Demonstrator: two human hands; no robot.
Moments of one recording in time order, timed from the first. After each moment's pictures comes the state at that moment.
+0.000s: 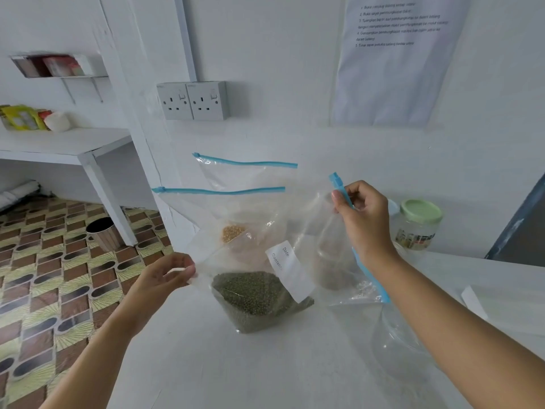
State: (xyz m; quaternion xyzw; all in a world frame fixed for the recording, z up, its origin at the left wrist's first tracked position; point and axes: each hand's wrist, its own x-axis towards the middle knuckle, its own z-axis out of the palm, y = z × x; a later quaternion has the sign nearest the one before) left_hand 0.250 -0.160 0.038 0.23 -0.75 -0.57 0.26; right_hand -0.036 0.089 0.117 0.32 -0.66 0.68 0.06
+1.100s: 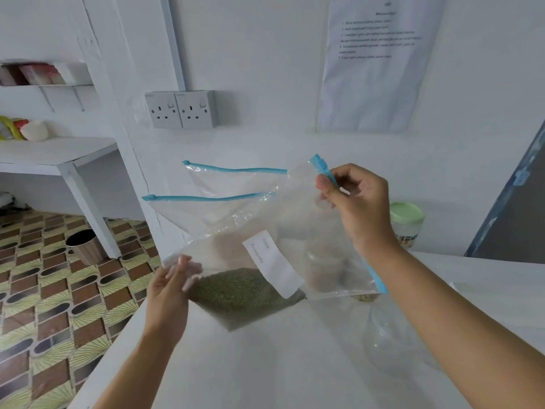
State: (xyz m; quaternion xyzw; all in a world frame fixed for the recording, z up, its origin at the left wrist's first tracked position) left_hand 0.211 -0.113 0.033 0.20 -0.48 -0.74 0.43; right_hand -0.006 0.102 0.168 0.38 -0.58 0.72 0.04
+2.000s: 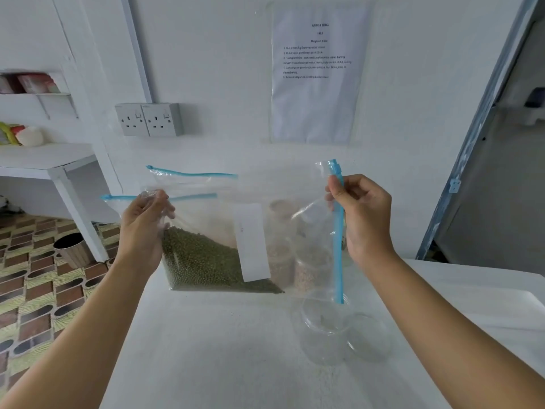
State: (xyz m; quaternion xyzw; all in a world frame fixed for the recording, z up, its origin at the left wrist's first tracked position) left_hand 0.144 -0.052 0.146 0.17 -0.55 -0.67 0.48; right_hand -0.048 0.221 0.175 0.28 -0.53 0.80 0.01
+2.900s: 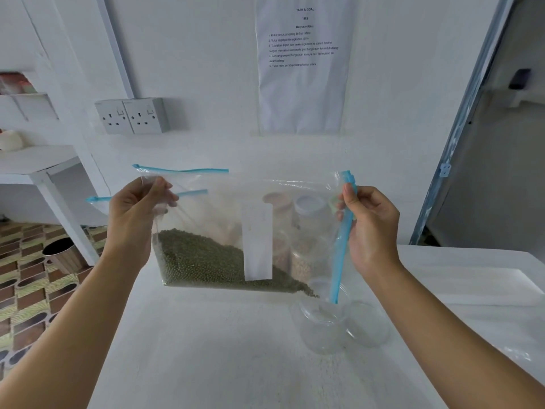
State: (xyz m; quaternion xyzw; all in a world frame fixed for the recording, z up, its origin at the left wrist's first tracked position) left_hand 0.145 -0.041 0.167 0.13 -0.65 -0.58 0.47; right_hand -0.054 0.238 0.138 0.19 -0.46 0.87 -0.02
